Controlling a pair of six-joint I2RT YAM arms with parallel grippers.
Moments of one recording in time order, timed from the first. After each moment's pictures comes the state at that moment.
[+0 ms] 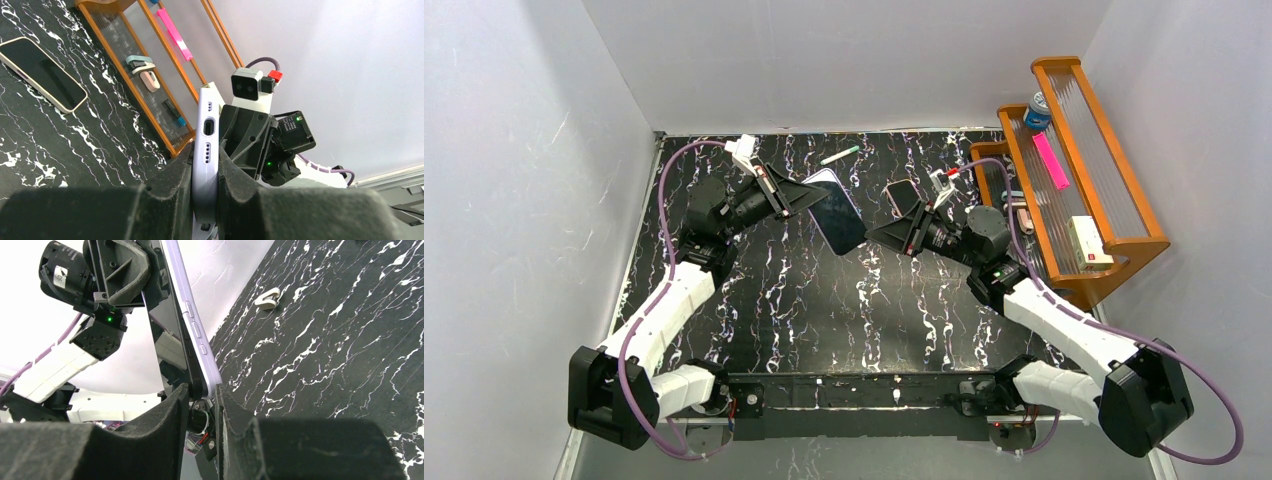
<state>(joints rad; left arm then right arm) -0.32 1.14 0.83 0.41 0.67 -1.05 0.61 1.07 0.66 0.43 -0.52 0.93</state>
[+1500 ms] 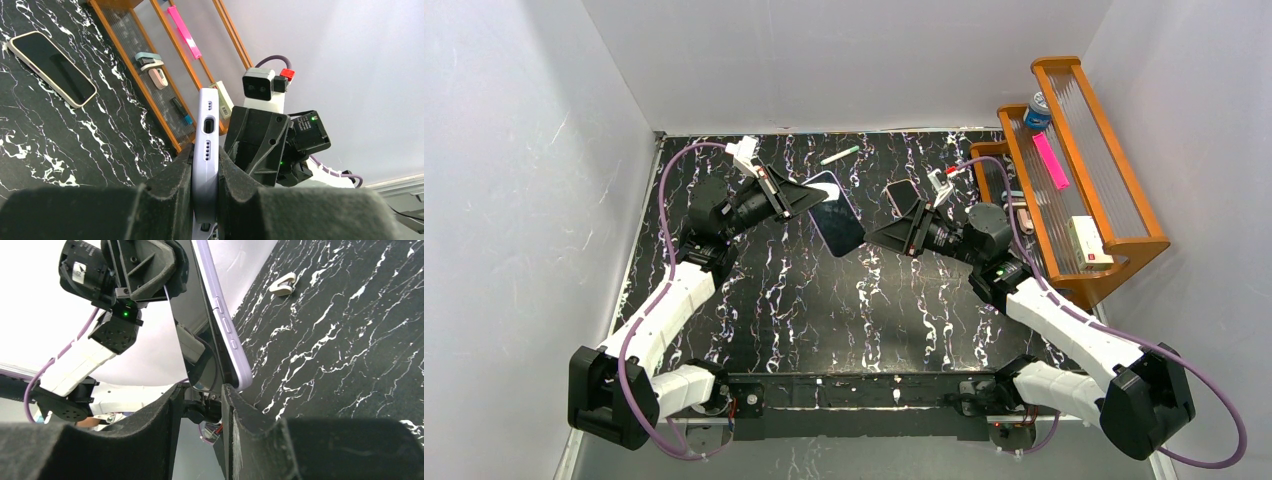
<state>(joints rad) -0.32 1.14 0.83 0.36 0.65 -1.02 0.60 1.06 0.70 0.36 -0.57 0.98</state>
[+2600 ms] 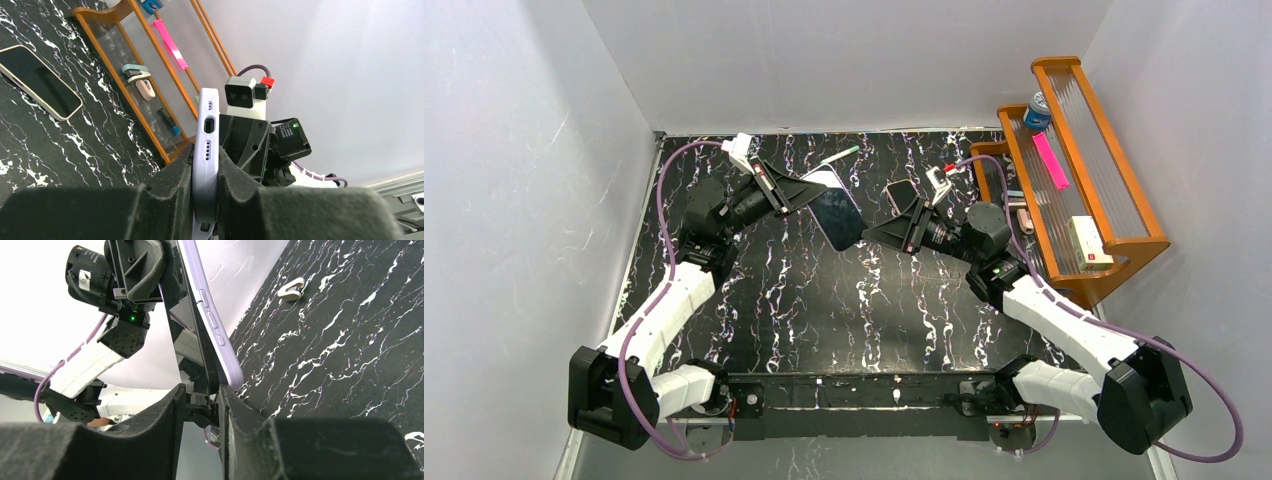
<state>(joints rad) -0.32 1.14 0.82 0.44 0.64 -1.09 0.60 1.08 0.70 0.43 -0.58 1.02</state>
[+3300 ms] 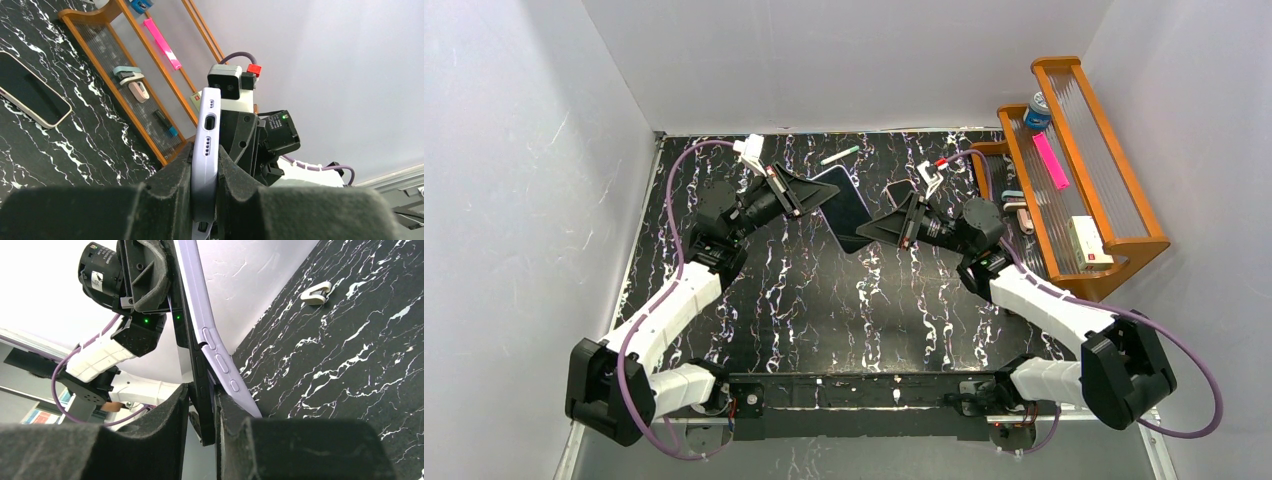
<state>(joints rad) -0.41 1.16 0.82 0.49 0.58 -1.07 0.59 1.22 0.70 0.66 -0.69 1.08</state>
